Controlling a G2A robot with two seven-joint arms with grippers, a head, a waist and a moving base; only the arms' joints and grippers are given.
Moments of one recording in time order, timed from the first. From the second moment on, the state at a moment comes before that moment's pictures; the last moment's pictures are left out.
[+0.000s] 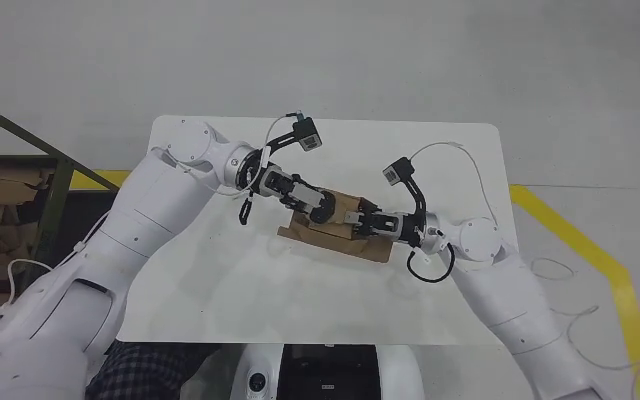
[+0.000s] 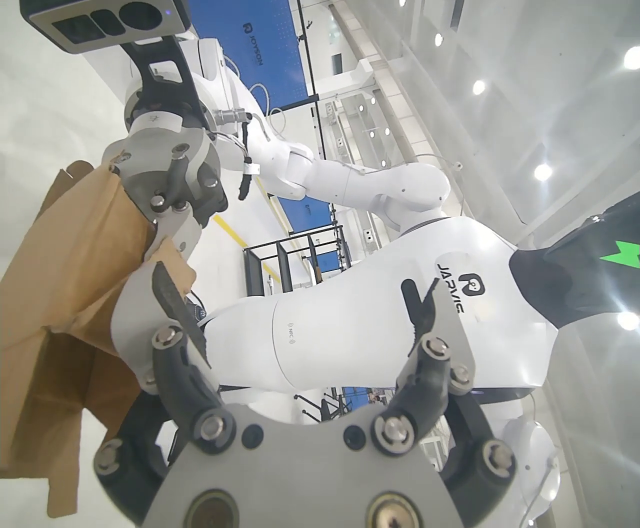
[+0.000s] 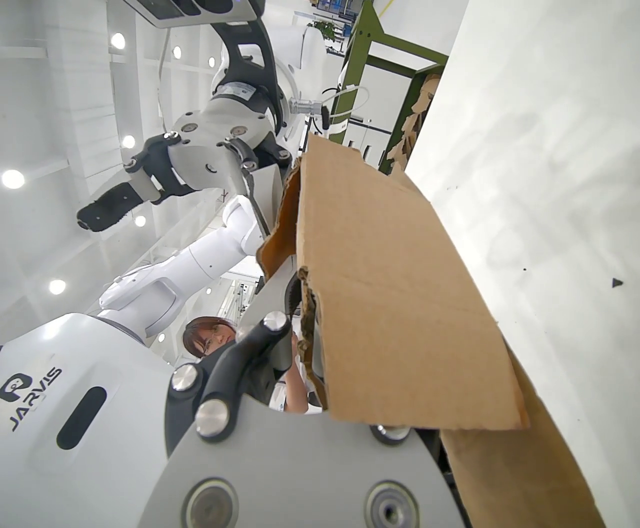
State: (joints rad) left arm 0.60 -1.01 -0.76 -1.30 -0.85 -0.28 -1.54; right arm -1.10 -1.16 1.03 -1.49 0.43 -0.38 1.00
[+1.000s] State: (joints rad) left arm 0.67 -1.02 -0.91 -1.20 -0.84 -0.31 -1.51; right arm -1.16 -1.14 1.09 -1.54 0.47 -0.39 1.06
